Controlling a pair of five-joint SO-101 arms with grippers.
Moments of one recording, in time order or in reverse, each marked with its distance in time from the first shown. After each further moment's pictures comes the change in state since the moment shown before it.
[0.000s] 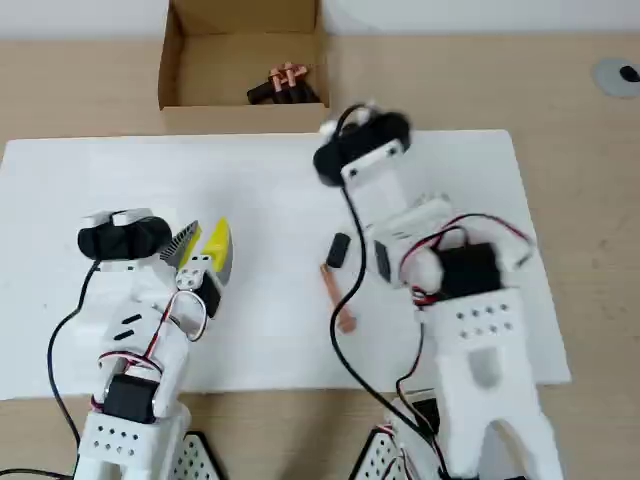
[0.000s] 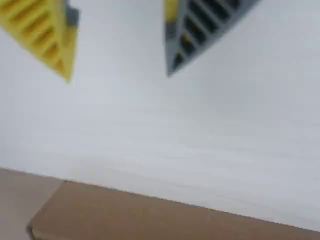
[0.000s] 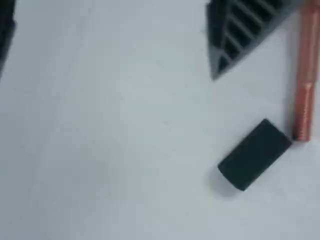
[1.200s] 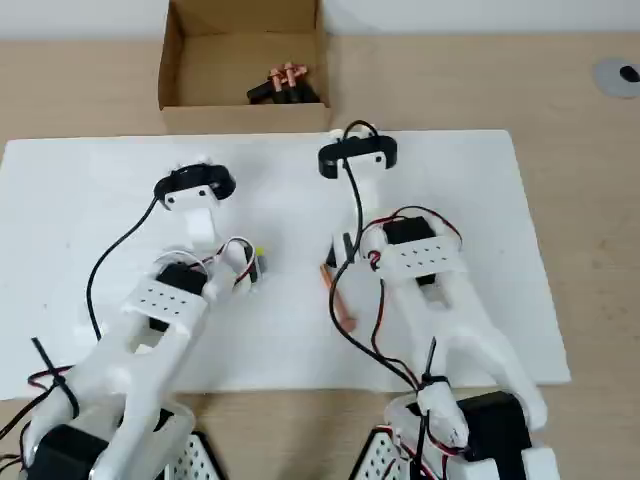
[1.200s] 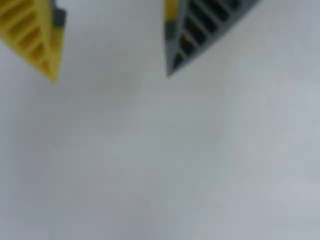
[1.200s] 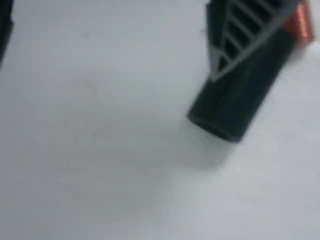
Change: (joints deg) left arm 7.0 74.3 -35.4 4.9 6.9; right arm -1.6 24.4 9.1 -24.1 -20.0
